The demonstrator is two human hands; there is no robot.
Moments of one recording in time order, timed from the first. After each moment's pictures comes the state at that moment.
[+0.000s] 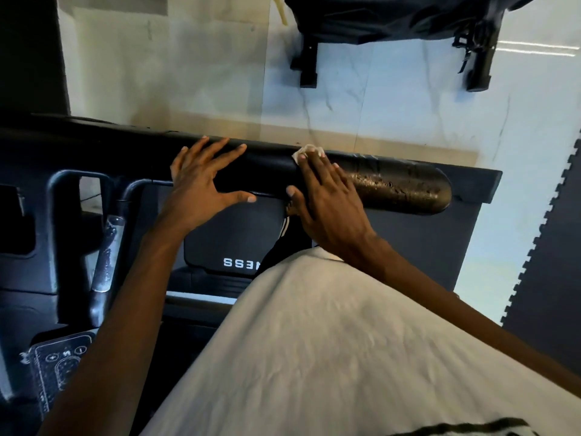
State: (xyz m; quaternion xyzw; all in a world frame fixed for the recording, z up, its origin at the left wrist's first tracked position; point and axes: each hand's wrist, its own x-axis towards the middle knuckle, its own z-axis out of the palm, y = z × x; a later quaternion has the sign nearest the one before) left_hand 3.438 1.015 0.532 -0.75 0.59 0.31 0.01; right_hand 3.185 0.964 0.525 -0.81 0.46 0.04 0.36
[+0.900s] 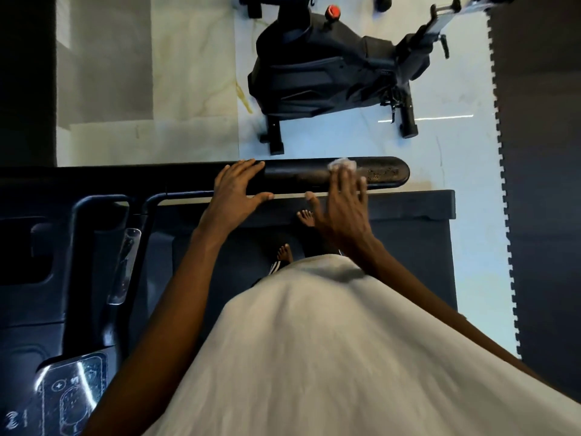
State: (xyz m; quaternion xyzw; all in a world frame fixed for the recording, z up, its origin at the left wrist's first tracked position) left_hand 3.398 1.025 0.517 -0.69 0.65 0.29 -0.11; right_hand 3.158 1.026 0.523 -0.73 0.64 0.04 0.24
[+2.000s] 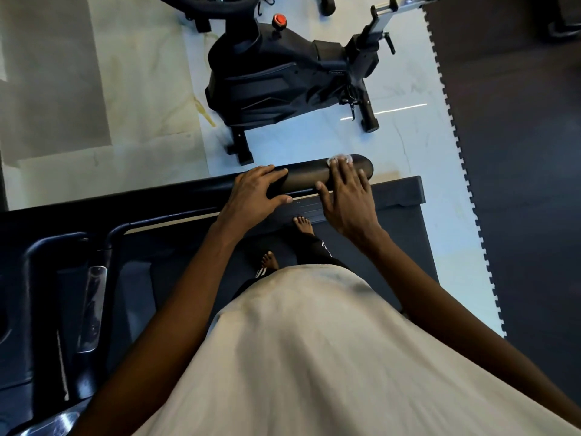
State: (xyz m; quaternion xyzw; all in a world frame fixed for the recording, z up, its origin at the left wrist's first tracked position) left_hand 3.322 0.983 0.515 -0.60 0.72 0.34 -0.05; right_hand 3.097 1.006 0.515 -0.70 0.69 0.02 0.20
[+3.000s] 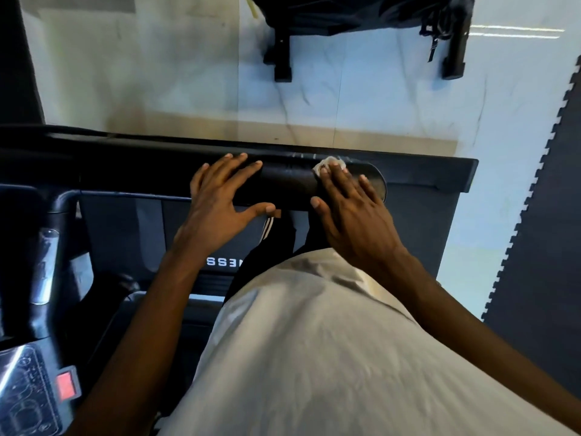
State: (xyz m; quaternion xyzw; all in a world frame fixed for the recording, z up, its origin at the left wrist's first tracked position) left_hand 3.303 0.997 0.518 -0.73 0.62 0.28 -0.03; right_hand 3.047 0.937 0.535 -0.80 0.47 0.13 0.36
